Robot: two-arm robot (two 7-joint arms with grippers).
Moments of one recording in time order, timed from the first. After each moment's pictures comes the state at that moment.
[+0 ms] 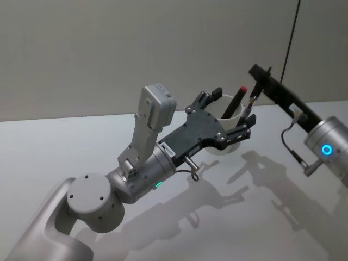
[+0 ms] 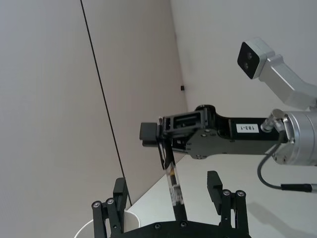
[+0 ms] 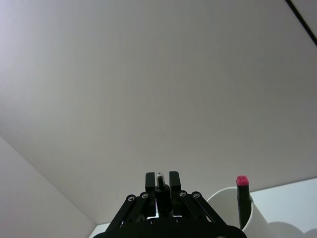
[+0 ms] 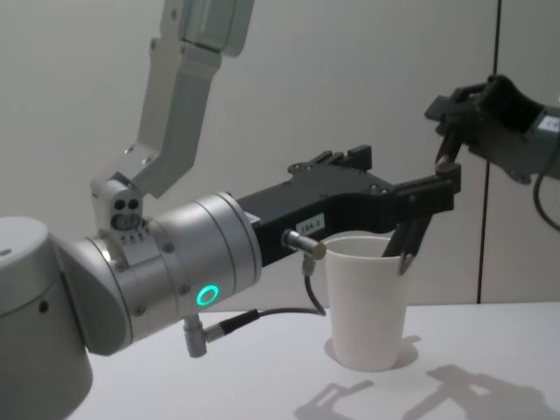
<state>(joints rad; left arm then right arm) -0.28 0.17 0.38 -1.49 -0.25 -0.13 -0.55 0.18 0.25 -0.23 -1.72 1.04 0.24 0.13</state>
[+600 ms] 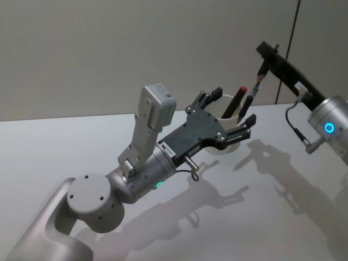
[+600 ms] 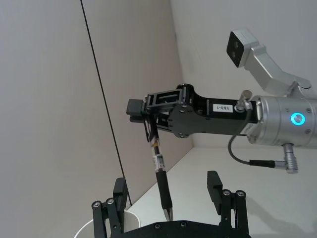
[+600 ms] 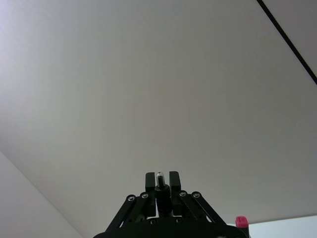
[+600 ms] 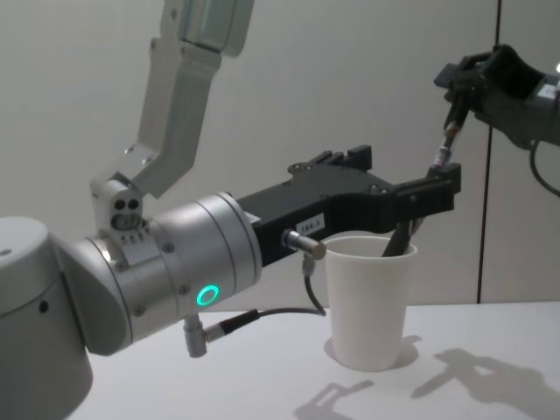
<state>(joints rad) -0.28 0.17 0.38 -1.49 -0.25 -0.13 -0.55 0.27 0.23 -0.22 -1.64 1.03 0.21 0.16</state>
